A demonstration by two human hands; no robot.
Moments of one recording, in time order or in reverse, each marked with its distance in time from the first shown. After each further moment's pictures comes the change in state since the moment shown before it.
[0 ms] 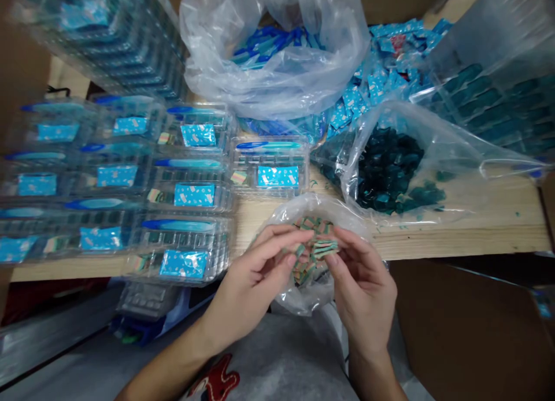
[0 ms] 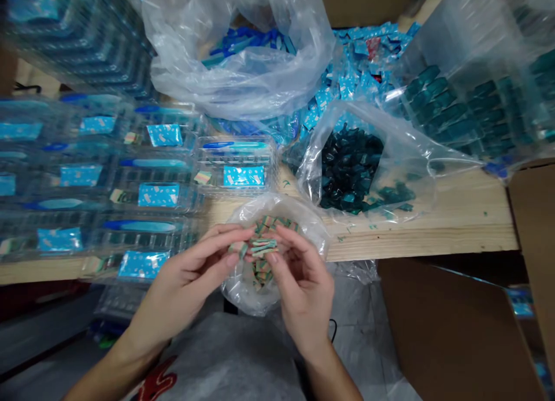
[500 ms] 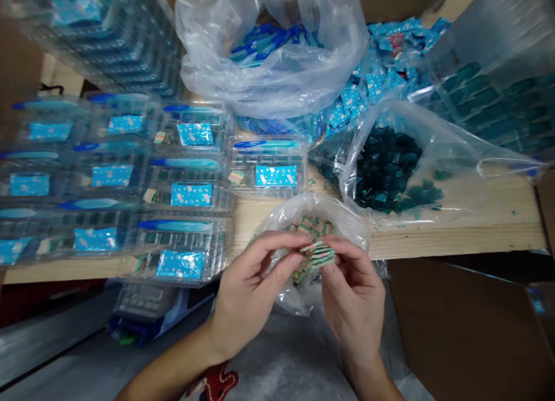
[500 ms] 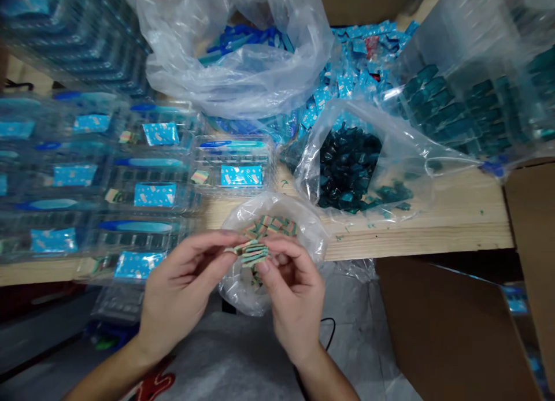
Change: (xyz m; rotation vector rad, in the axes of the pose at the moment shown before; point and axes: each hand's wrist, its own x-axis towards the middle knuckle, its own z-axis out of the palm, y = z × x) left_hand -0.002 0.003 0.012 -0.088 0.162 0.083; right_hand -0.005 0.005 0.011 0.261 -0.003 0.048
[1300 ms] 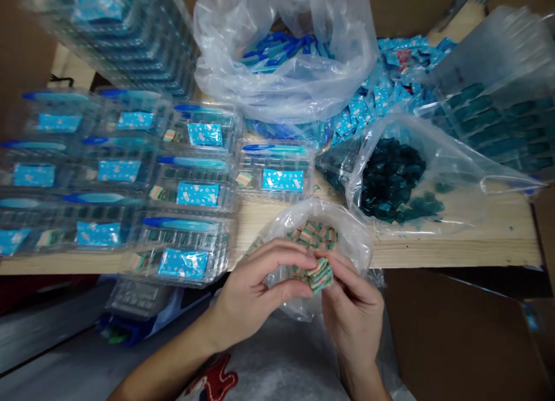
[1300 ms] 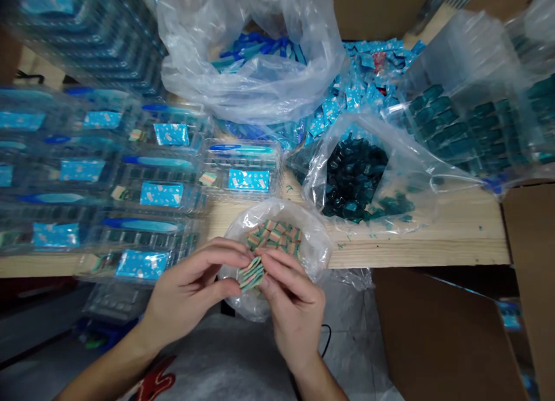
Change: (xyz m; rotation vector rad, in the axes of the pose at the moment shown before) left_hand 0.004 -0.010 -0.018 0.027 -0.216 0.134; right_hand -0.006 0.003 -0.008 -0.219 -0.091 -0.096
